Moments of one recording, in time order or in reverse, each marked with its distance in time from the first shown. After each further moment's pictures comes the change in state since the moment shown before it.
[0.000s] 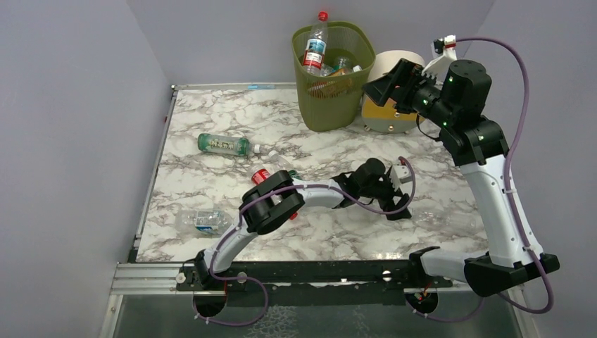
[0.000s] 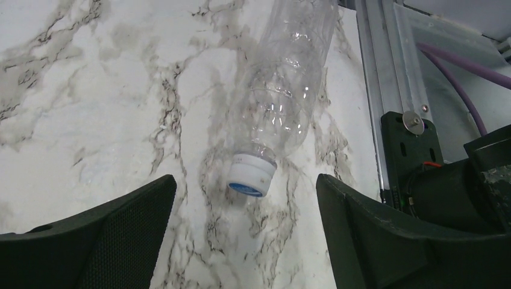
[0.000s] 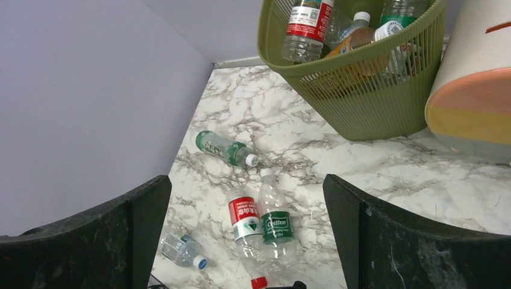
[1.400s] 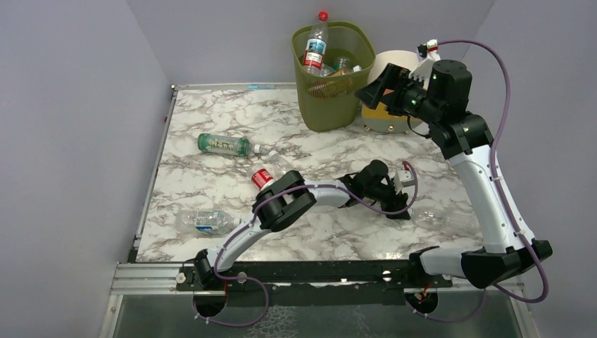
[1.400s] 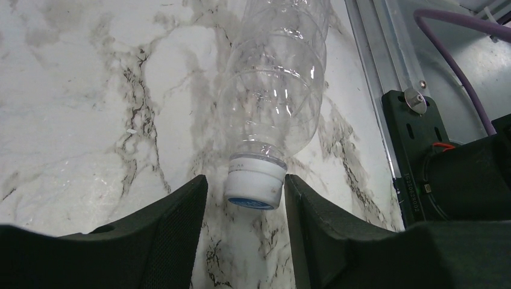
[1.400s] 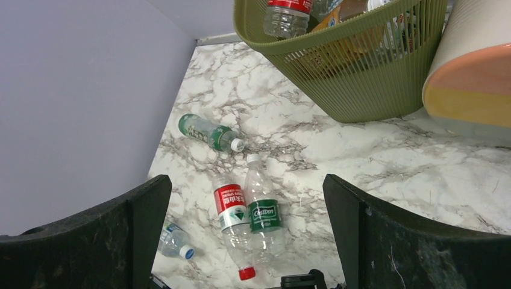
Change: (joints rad) left arm 0.016 0.194 0.170 0.015 0.175 -0.007; right arm 0.000 0.064 -0.043 0.007 -0.014 -0.024
